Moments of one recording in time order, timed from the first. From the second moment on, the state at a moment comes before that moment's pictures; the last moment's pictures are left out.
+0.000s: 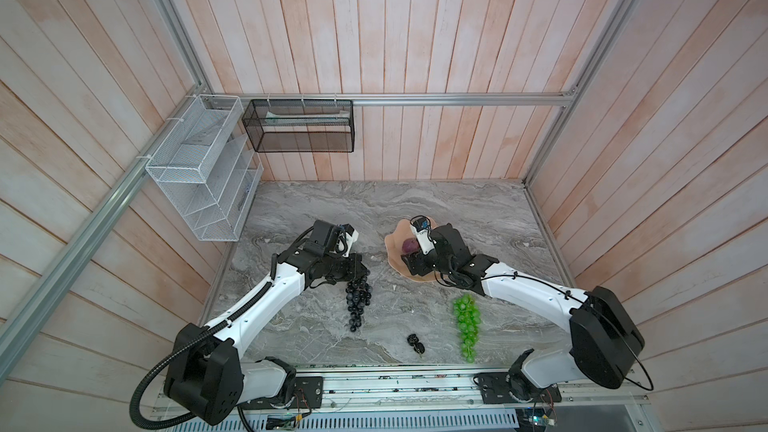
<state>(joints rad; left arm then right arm) -0.44 1.30 0.99 -0.62 0.48 -0.41 0.71 1.43 0.89 -0.10 0.02 0.17</state>
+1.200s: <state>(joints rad) -0.68 1.87 1.63 -0.25 0.67 -0.63 0.39 0.99 0.68 -0.15 0.05 0.20</state>
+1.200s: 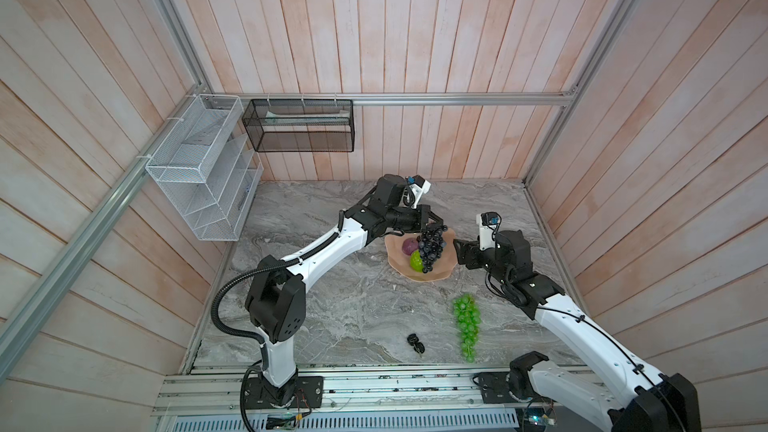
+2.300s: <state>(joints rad) -0.54 1.76 1.26 -0.06 0.70 -0.64 0.46 1.25 0.73 -0.07 -0.06 0.18</state>
